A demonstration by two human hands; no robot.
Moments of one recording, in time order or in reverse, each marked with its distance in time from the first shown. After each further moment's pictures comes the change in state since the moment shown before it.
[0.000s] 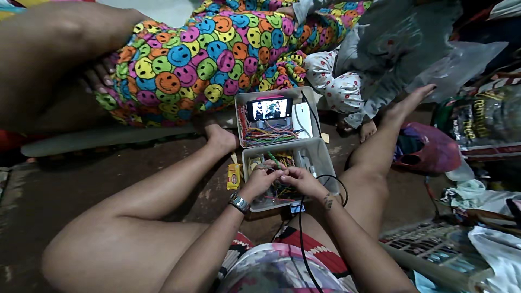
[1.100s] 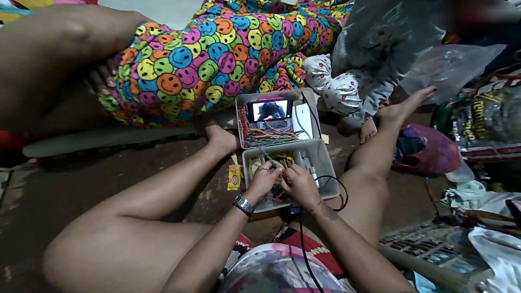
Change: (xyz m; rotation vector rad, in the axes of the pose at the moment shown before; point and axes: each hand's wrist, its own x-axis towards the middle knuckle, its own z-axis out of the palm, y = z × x) left_hand 0.003 0.003 0.011 -0.009 0.111 -0.153; right_hand -0.005 0.004 0.031 -0.864 0.499 -0.528
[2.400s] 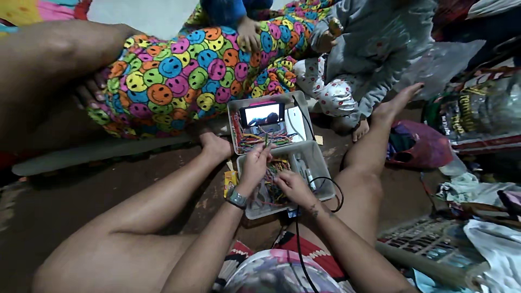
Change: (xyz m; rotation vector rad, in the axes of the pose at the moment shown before) left_hand 0.017 0.058 -0.011 0.224 0.166 0.265; right_hand 0.007 0.012 -0.006 0.453 -0.360 0.292
